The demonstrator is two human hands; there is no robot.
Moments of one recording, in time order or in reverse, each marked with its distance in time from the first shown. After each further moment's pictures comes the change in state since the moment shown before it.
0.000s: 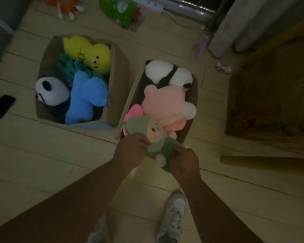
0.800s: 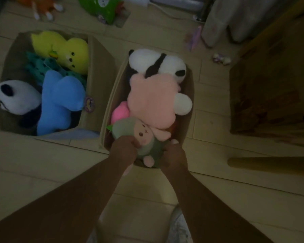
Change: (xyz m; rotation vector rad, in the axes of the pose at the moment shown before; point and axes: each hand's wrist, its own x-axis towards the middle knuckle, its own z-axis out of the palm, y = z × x) left_hand 0.088 -0.052 0.067 0.157 -0.035 -0.173; right_hand 0.101 0.027 0.065 -0.030 0.020 -0.027
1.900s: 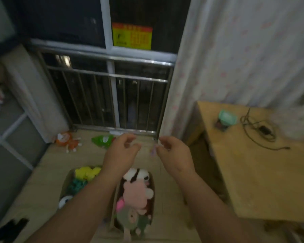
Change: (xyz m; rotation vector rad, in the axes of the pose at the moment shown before) left_hand -0.414 0.349 -0.432 -0.462 0.345 0.537; right_hand -0.437 -0.230 -0.518 0.394 0.566 -0.377
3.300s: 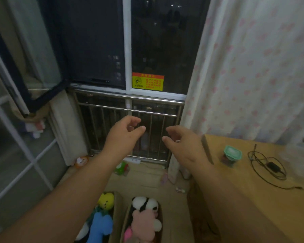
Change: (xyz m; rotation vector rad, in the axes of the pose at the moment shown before) left_hand -0.007 0.171 -0.105 -0.013 0.138 0.266; right_hand 0.006 -0.133 -0.117 -0.004 0.070 -0.325
